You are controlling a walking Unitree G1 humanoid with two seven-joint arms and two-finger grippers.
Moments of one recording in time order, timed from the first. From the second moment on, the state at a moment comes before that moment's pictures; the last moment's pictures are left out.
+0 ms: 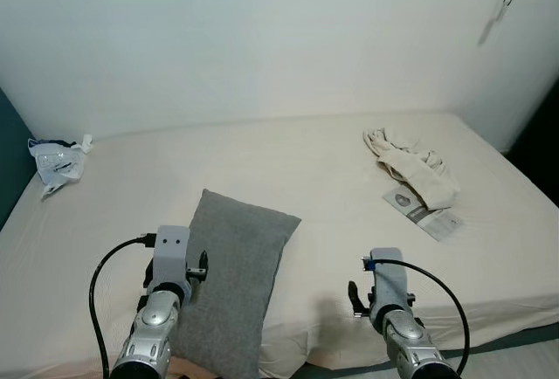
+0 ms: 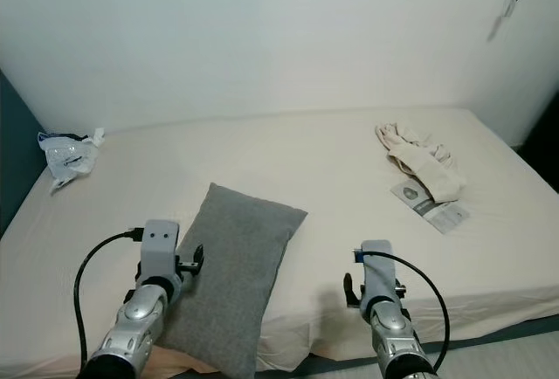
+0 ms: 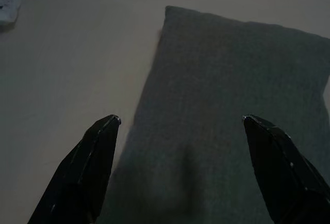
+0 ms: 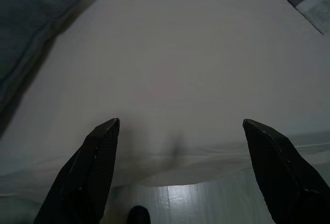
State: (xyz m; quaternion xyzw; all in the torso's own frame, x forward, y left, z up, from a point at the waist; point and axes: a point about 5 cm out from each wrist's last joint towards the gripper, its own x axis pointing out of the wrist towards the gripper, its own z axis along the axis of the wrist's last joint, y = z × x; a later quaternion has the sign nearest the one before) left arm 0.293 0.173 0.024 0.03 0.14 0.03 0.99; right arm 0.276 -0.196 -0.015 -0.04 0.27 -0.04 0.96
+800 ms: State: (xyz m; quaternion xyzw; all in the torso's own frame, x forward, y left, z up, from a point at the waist) left arm 0.265 0.222 -0.013 0.11 0.27 0.10 0.95; right arm 0.300 -0.151 0.011 -0.11 0.17 0.11 0.97
